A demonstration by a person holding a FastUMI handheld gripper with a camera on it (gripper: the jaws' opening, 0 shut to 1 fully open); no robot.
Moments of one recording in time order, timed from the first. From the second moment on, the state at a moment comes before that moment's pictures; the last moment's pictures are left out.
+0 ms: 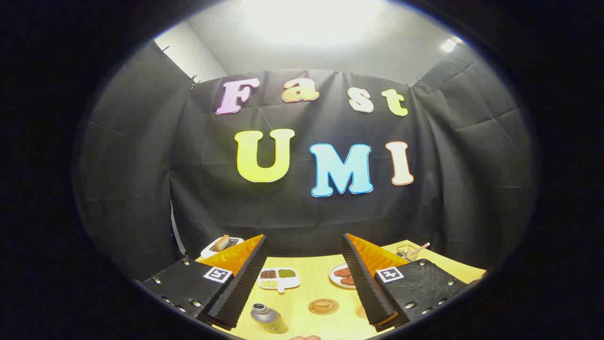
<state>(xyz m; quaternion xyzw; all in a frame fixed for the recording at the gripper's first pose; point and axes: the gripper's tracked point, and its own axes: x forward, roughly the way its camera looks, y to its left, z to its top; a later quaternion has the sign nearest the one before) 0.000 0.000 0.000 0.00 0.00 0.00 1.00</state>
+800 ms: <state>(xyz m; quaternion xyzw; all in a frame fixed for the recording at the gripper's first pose) -0.007 0.030 -0.083 -0.01 0.02 0.01 1.00</state>
